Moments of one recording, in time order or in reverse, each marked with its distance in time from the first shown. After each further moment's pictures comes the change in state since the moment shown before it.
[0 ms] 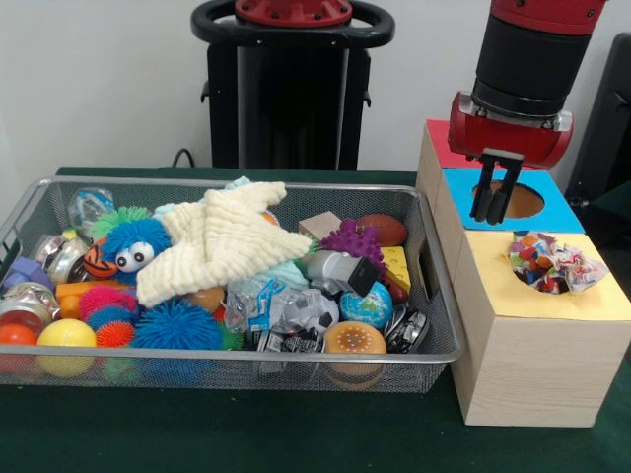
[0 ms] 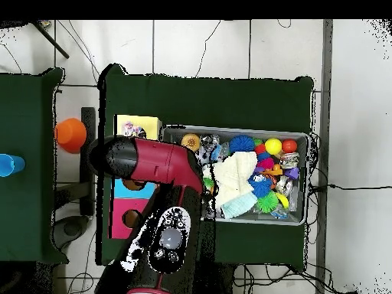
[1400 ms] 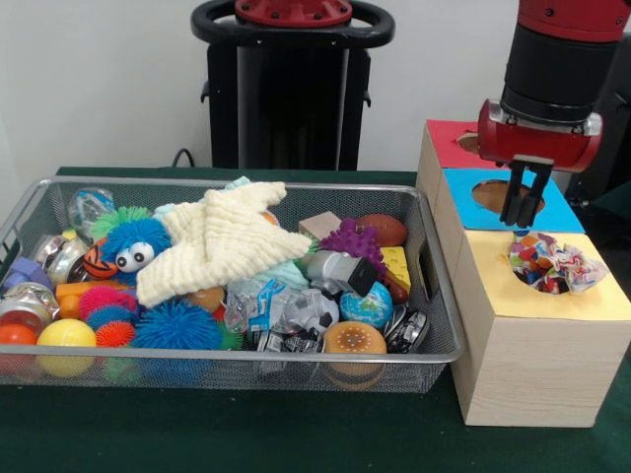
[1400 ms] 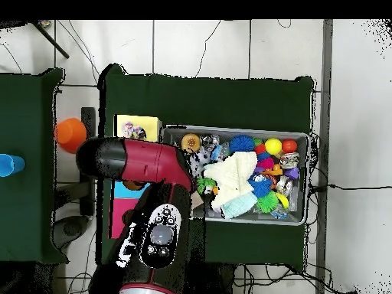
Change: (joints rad) arm 0.015 0.004 0.038 -0.002 0.007 -0.004 0.000
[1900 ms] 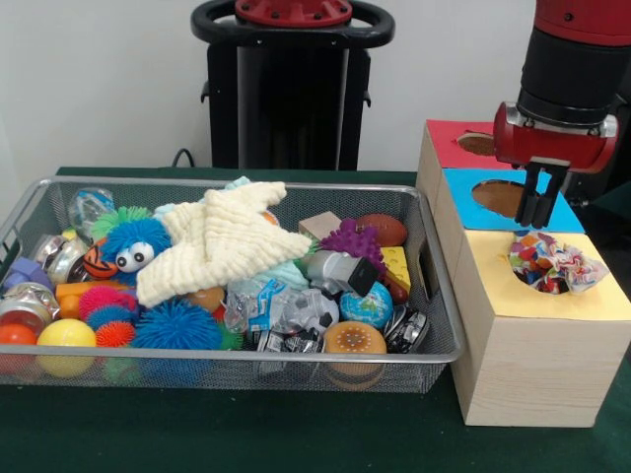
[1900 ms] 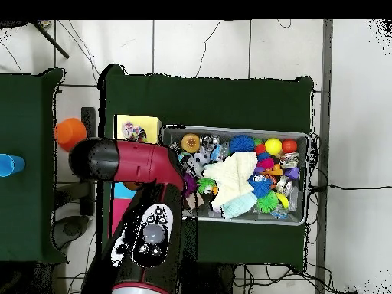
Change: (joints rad) arm 0.020 0.007 0.004 -0.005 0.004 0.000 0.000
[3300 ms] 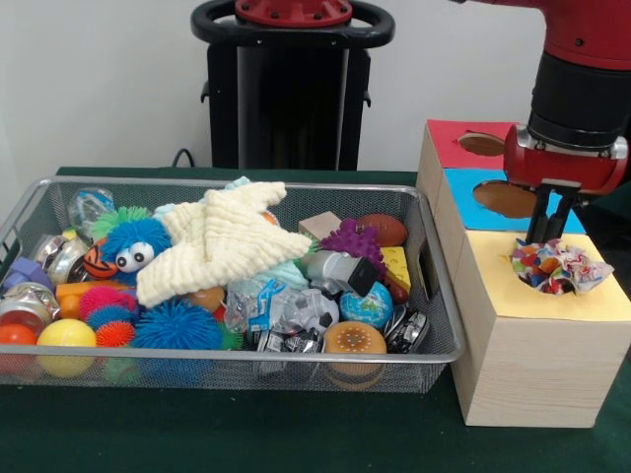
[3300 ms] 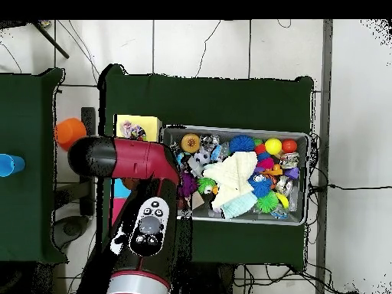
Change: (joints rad) arm 0.007 0.044 0.008 -0.031 0.015 -0.032 0.000
